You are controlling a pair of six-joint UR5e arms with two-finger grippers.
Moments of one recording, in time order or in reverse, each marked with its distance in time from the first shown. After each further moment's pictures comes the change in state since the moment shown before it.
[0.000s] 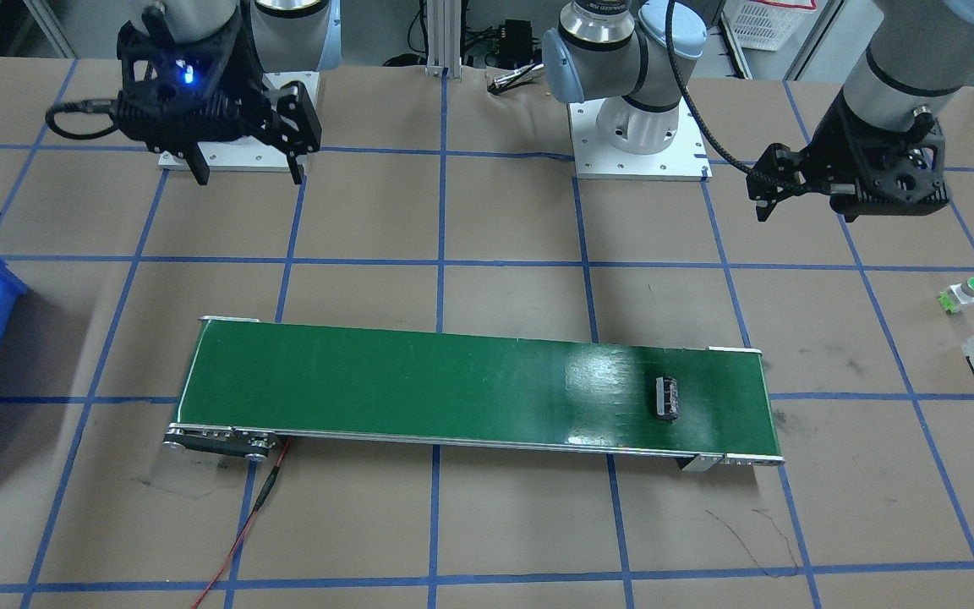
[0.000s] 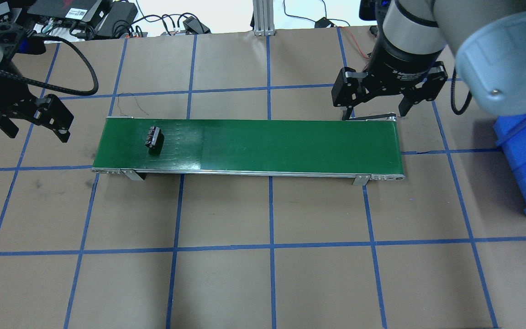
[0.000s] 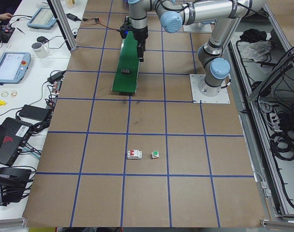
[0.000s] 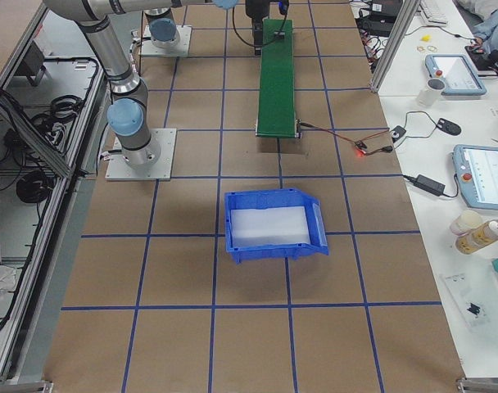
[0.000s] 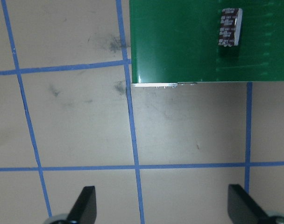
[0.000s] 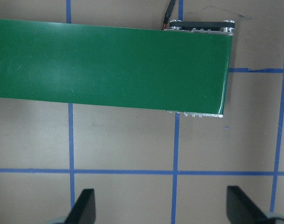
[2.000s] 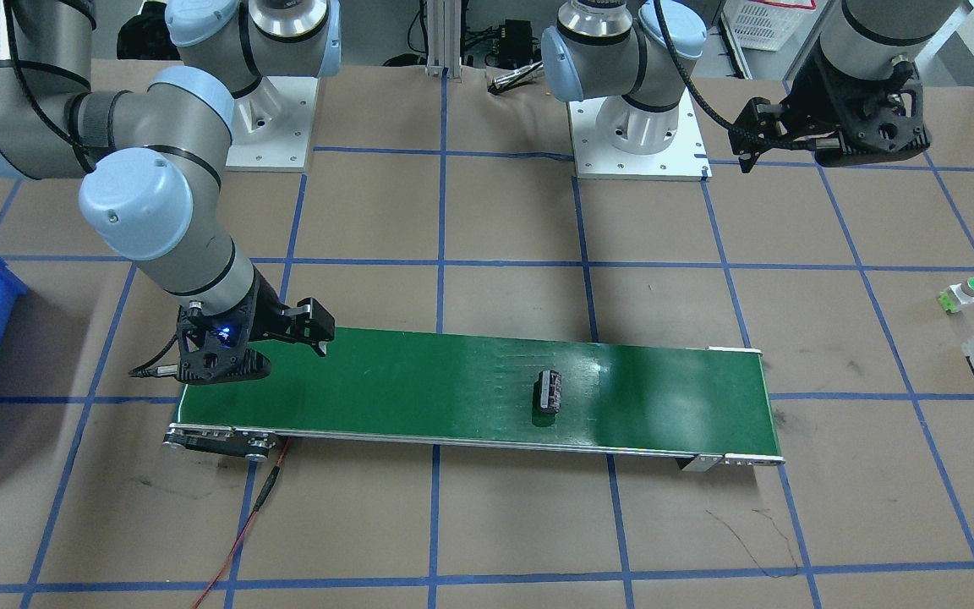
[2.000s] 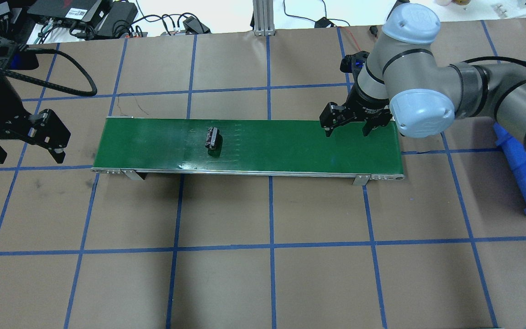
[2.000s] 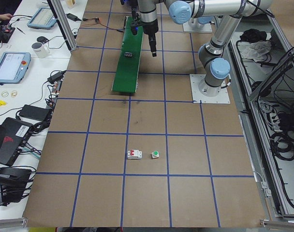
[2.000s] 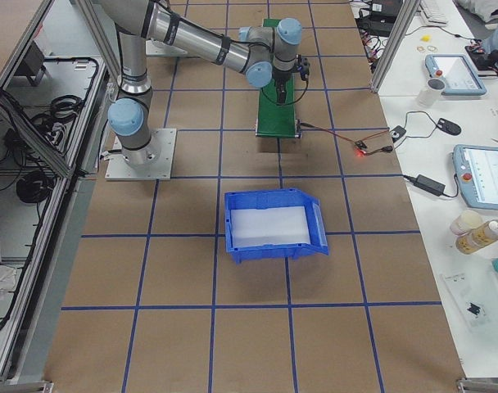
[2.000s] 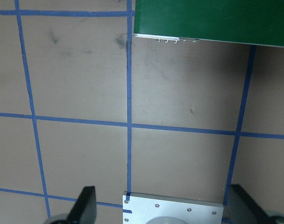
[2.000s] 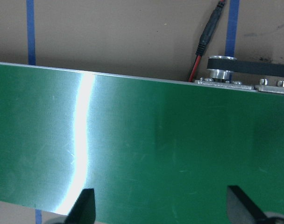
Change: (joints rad) left arm -0.024 0.067 0.001 -0.167 0.037 -0.158; right arm -0.096 0.286 0.220 -0.470 0.147 -0.135
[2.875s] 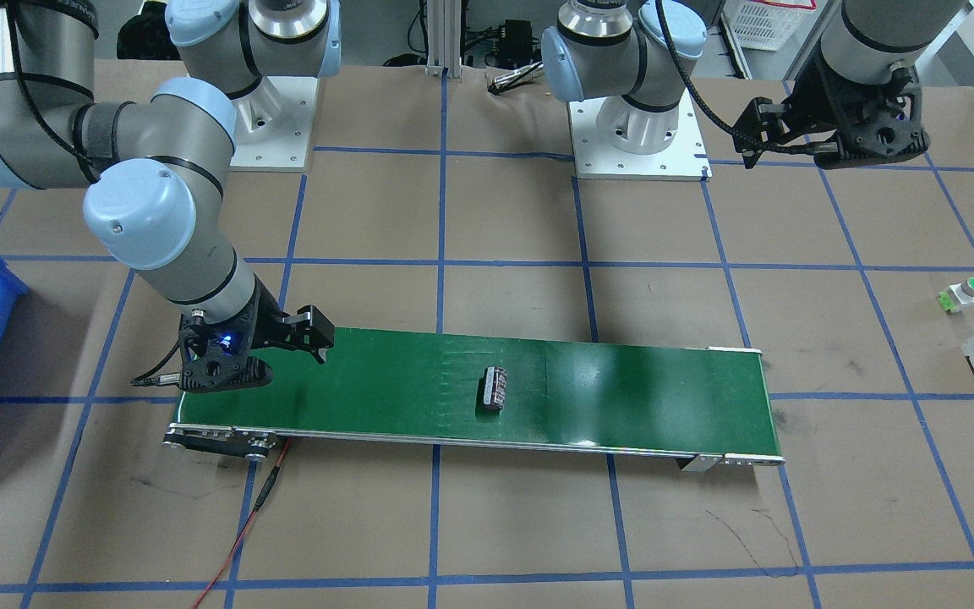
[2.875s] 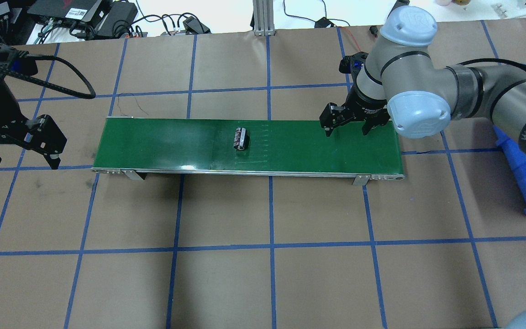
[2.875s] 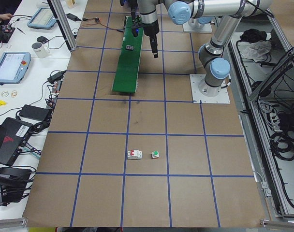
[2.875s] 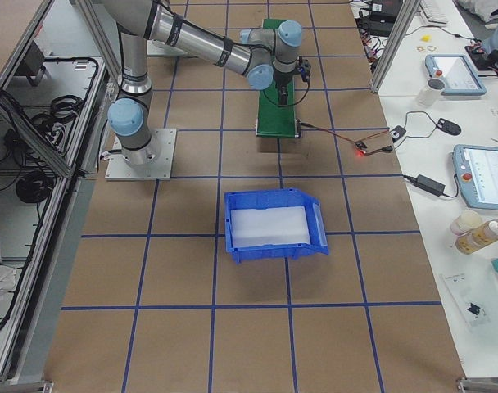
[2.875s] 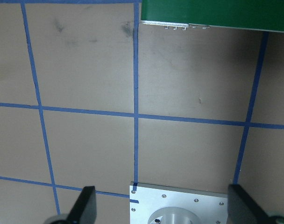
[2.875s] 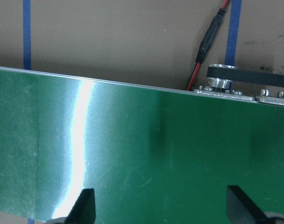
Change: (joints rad) left arm 0.003 -0.005 0.001 -0.032 0.032 0.000; right arm 0.000 0.018 0.001 -0.027 -0.007 -0.016
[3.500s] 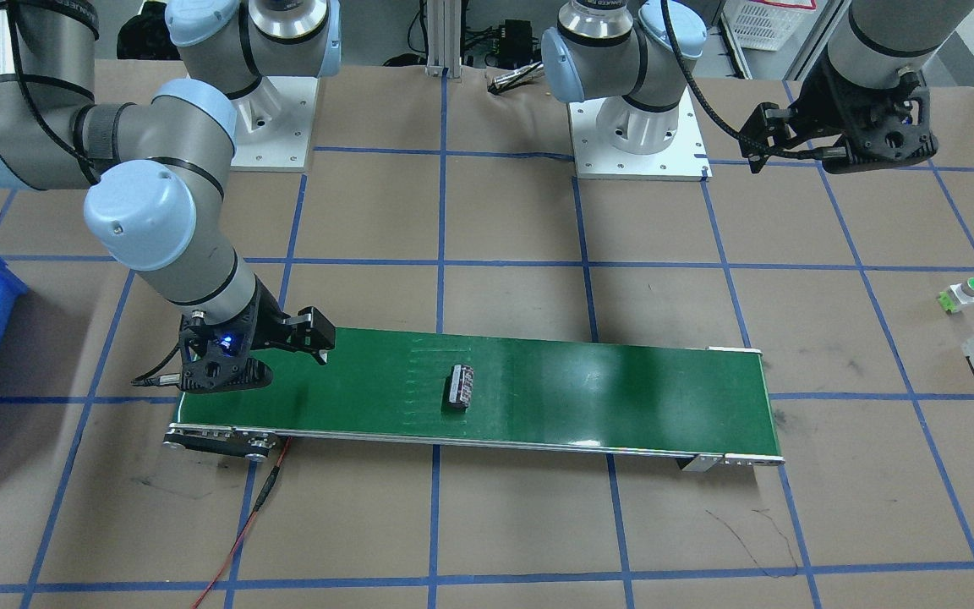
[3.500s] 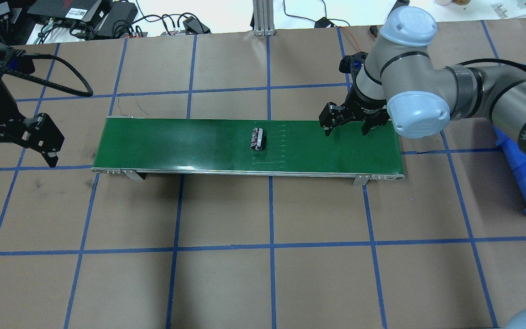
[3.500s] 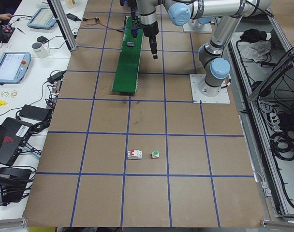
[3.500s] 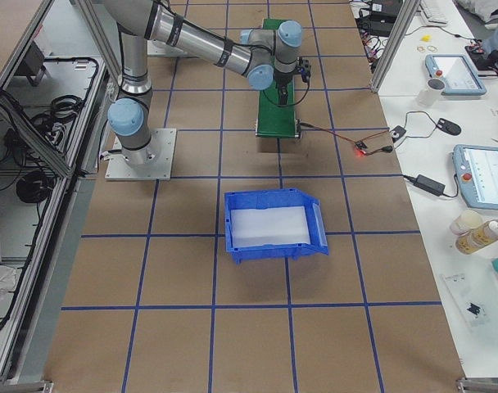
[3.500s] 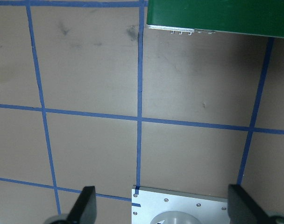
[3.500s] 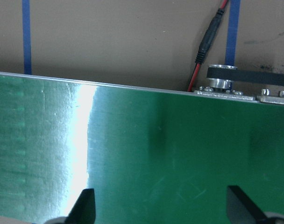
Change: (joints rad) left arm 0.011 -0.006 -0.002 0.017 0.004 0.002; right arm 0.000 0.002 0.000 -0.004 0.004 0.018
